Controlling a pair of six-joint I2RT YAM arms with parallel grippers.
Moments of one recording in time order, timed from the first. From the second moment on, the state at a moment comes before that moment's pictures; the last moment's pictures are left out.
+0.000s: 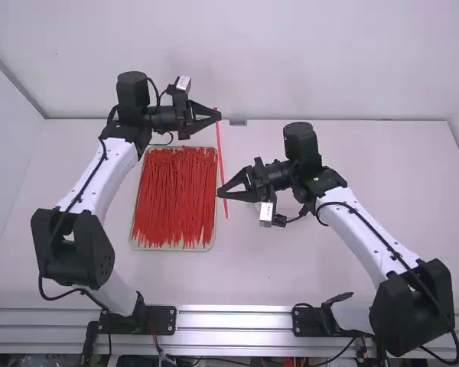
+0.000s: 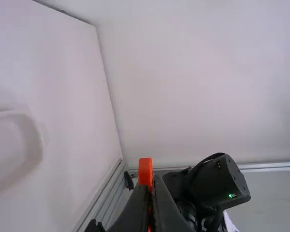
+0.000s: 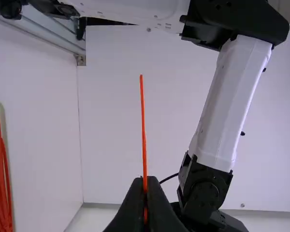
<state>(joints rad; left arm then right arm) -0.05 1.70 1.47 -0.10 1.26 -1.01 0.41 1.43 1.07 -0.14 -1.47 -2.09</state>
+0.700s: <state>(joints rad) -0.06 1.70 1.47 -0.11 1.31 -0.95 0.38 1.43 1.07 -0.44 -1.47 -2.05</state>
